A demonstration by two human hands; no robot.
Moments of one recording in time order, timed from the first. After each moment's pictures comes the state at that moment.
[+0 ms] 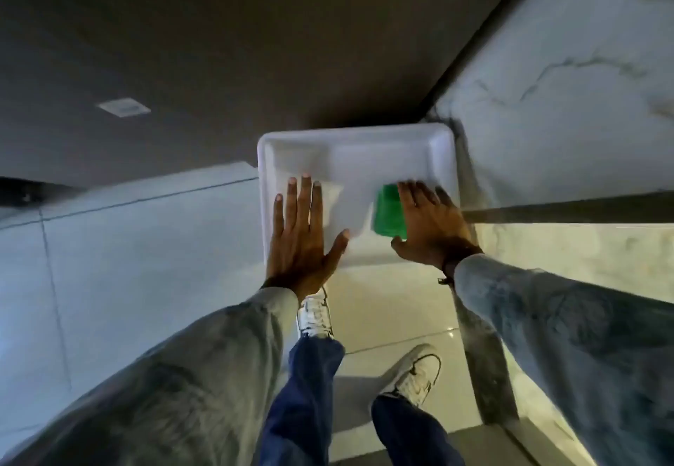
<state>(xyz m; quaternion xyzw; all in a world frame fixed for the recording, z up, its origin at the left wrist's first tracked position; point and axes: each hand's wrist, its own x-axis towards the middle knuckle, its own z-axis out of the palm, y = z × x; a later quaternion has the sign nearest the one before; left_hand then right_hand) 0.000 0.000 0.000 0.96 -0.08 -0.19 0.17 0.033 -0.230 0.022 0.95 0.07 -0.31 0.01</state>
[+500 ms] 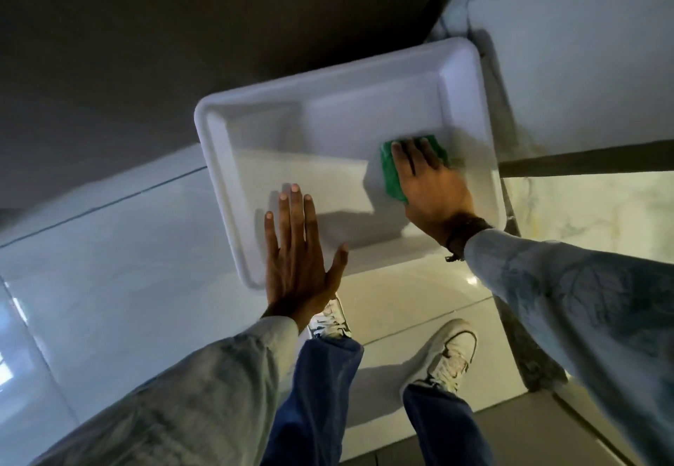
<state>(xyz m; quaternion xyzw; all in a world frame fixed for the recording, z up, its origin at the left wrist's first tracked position) -0.025 -0.002 -0.132 0.96 -0.12 -0.21 0.09 0.045 -0.236 -0.105 0.96 0.03 -0.27 -0.01</state>
